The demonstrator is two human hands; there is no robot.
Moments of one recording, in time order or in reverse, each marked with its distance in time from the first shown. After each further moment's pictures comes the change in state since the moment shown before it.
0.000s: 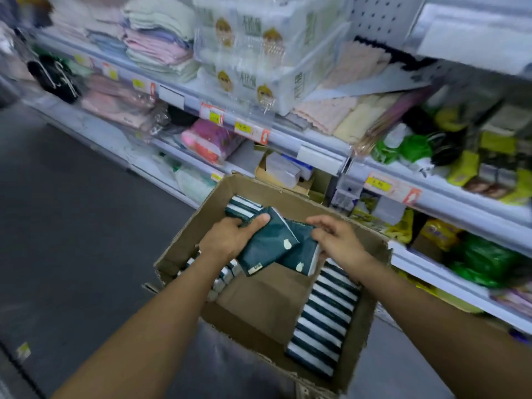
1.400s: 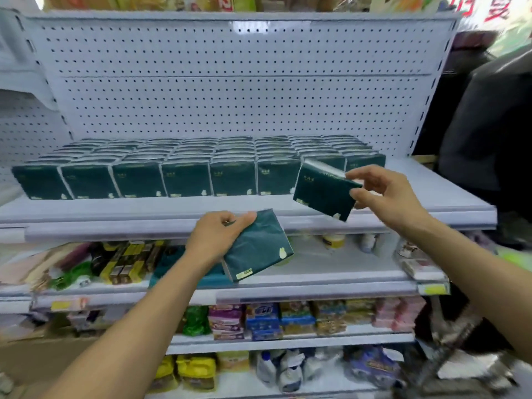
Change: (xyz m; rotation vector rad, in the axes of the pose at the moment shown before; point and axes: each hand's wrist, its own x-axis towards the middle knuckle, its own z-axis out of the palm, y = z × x) left_hand -0.407 0.542 0.250 -0.268 -0.019 0.876; right_hand -0.514 -0.014 -0.666 -0.316 0.889 -0.549
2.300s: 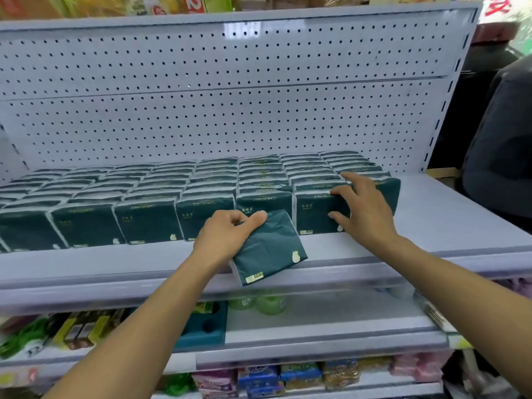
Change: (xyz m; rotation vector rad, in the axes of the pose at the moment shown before) left_hand 0.124 0.046 0.048 0.055 -0.059 0.015; right_hand 0.124 0.122 0.040 -0.763 0.088 -0.195
